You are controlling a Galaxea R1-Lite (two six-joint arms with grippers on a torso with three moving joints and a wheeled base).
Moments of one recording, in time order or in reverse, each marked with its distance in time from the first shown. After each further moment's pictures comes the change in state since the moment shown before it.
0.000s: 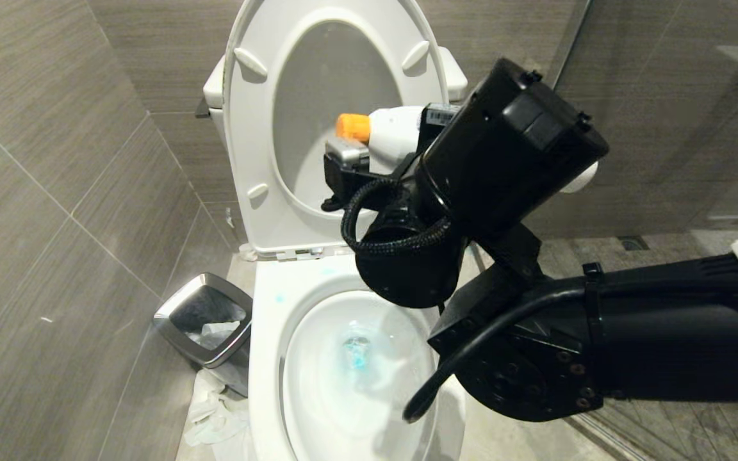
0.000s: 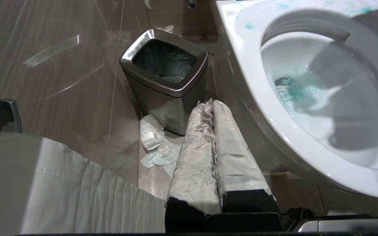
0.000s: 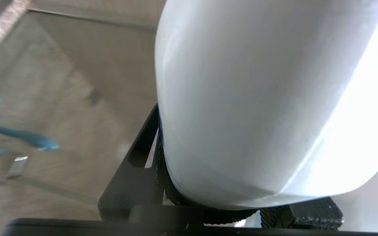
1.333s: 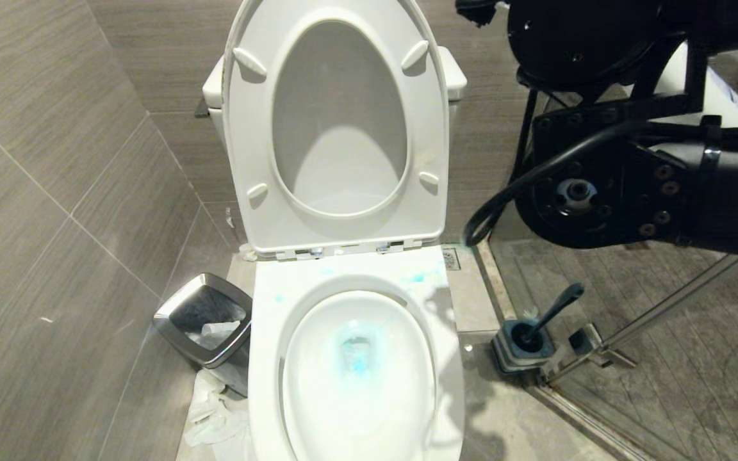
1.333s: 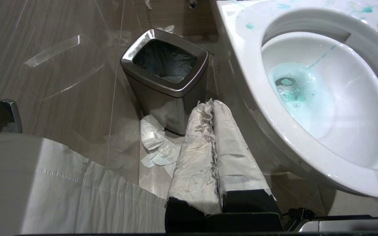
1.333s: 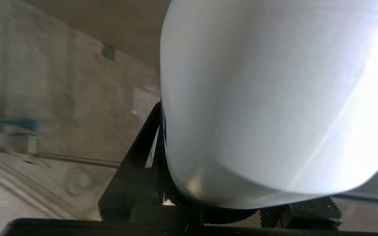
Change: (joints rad) left arm 0.000 0.000 0.000 0.000 0.000 0.000; right arm -0.155 -0.010 -0.413 -0.266 -0.182 -0.333
